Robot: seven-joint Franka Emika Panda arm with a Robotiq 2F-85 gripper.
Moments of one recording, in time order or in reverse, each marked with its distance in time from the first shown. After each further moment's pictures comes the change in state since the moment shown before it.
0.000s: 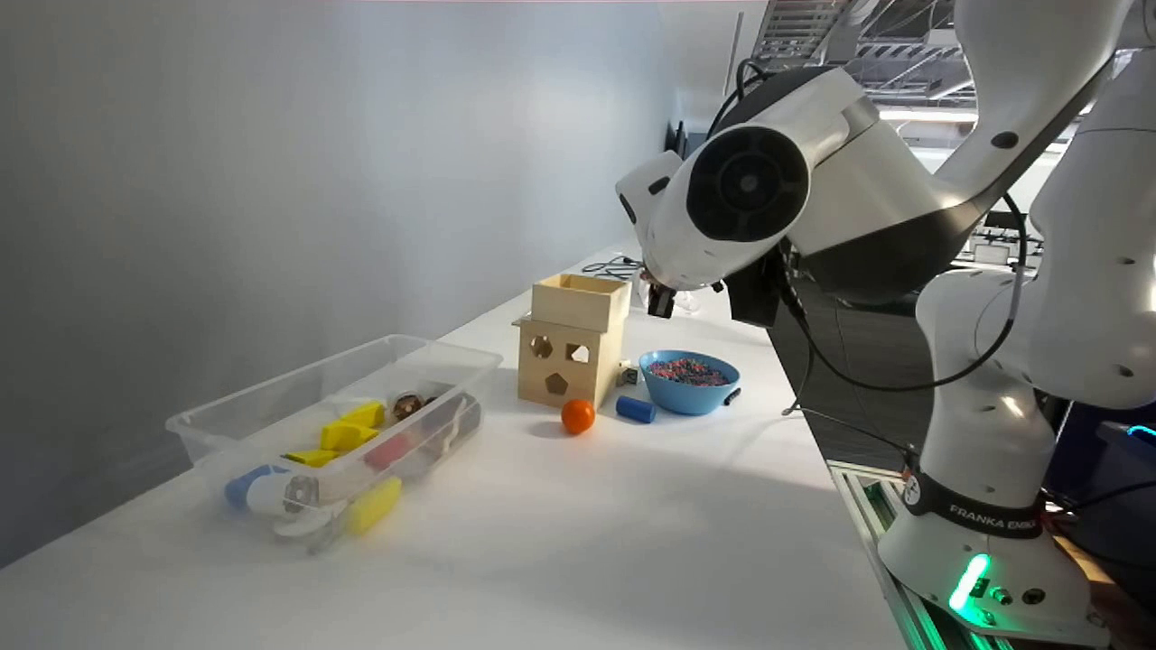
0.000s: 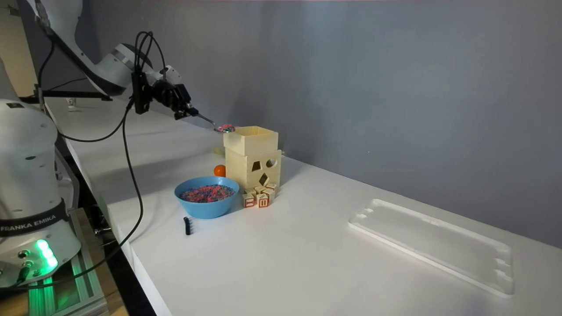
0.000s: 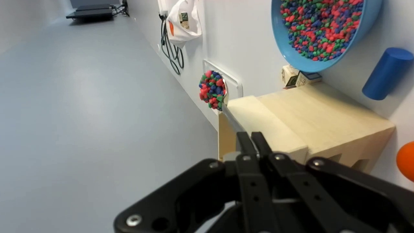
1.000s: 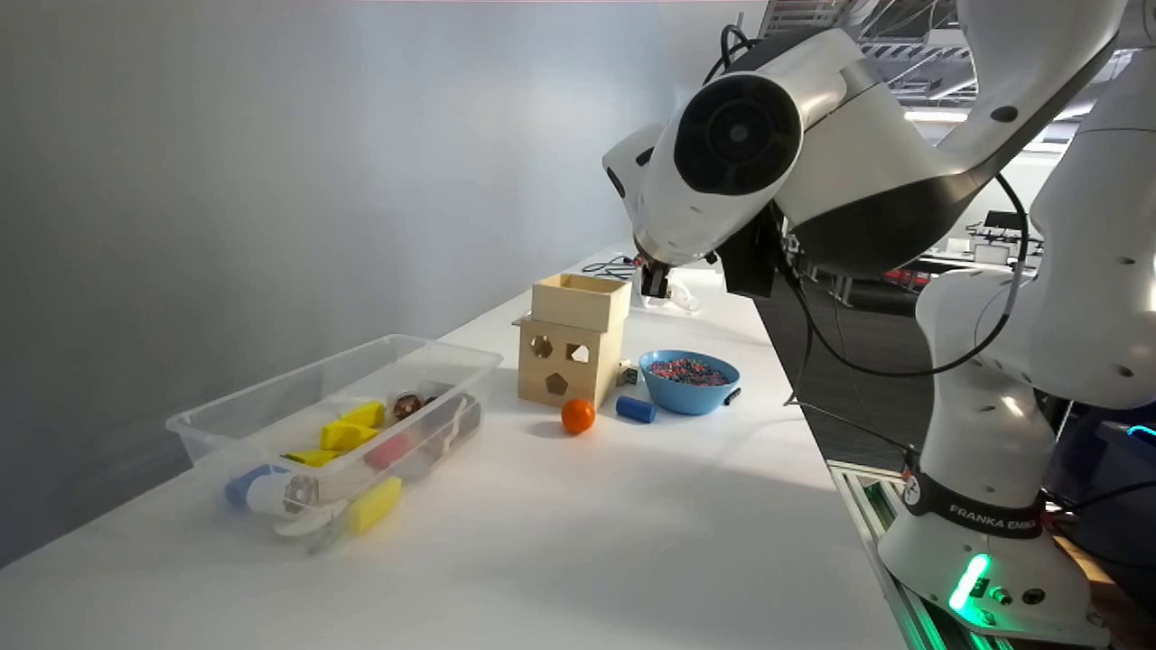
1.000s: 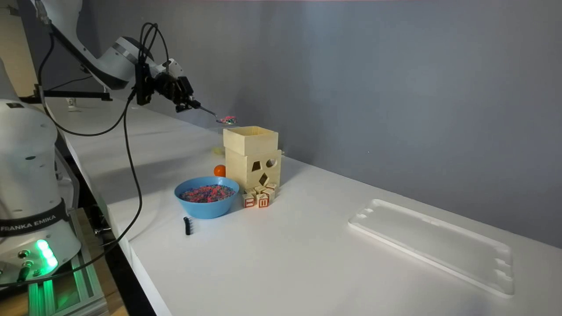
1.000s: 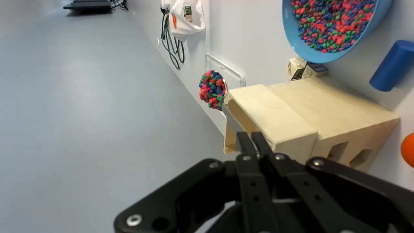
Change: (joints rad) arm 0.000 0.000 -0.002 0.060 0.000 -0.019 -0.095
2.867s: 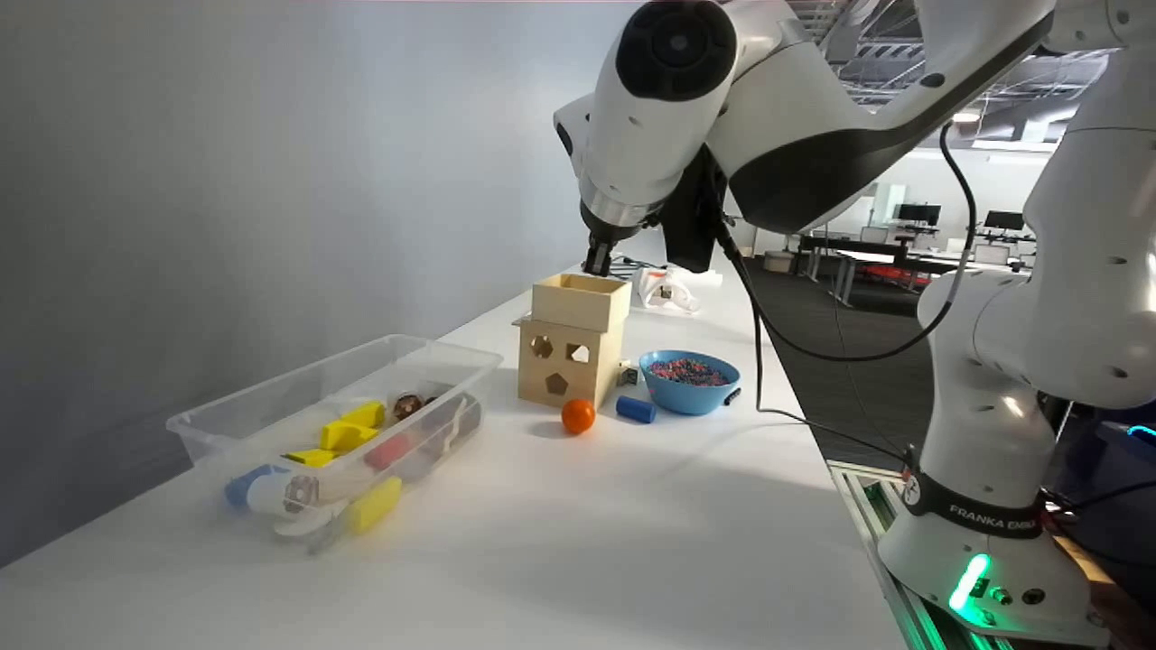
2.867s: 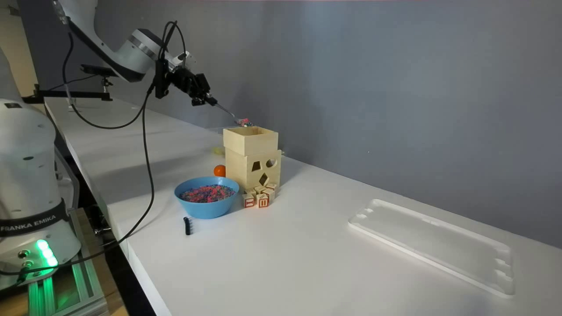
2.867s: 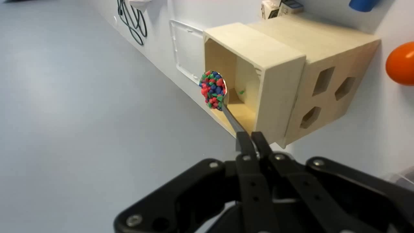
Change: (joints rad) arm -0.031 0.063 -0.067 0.138 -0.013 0.175 -0.019
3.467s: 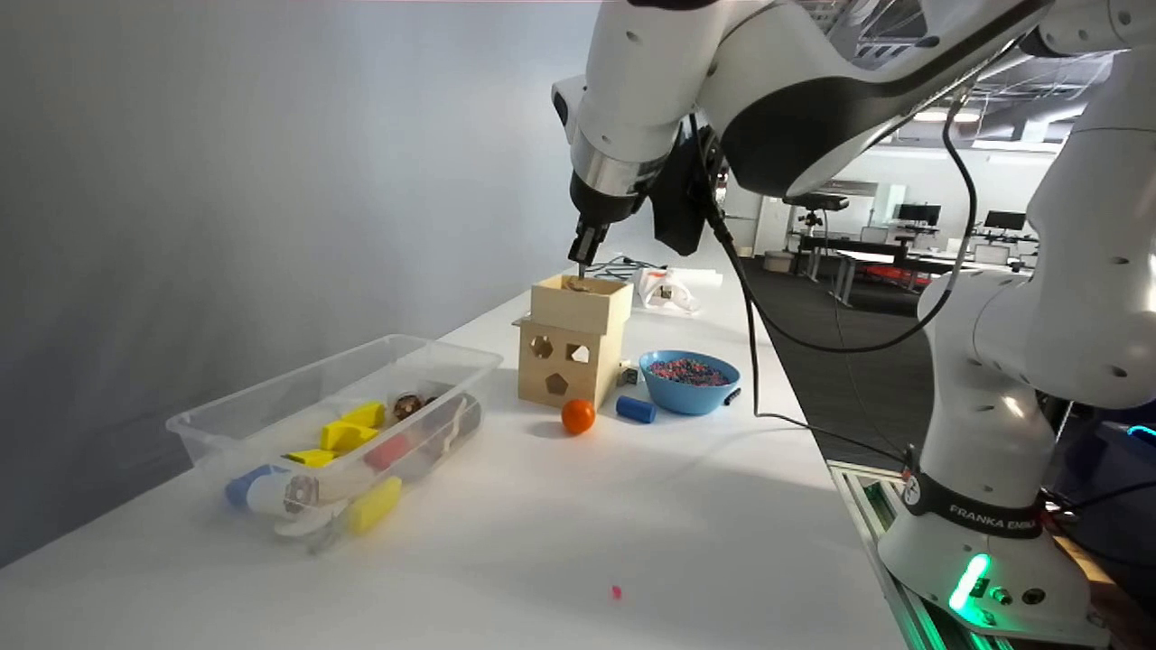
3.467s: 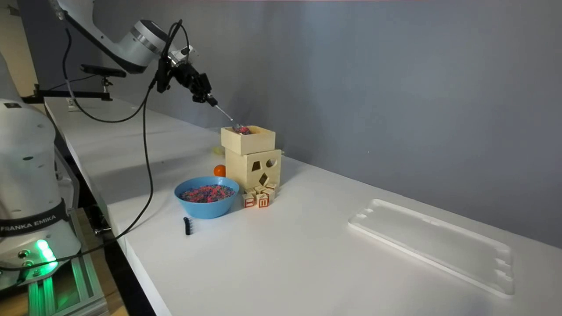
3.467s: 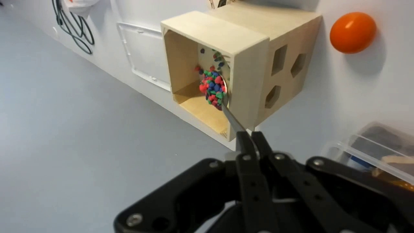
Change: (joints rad) arm -0.005 -0.033 -0.044 0.031 0.137 0.130 -0.001
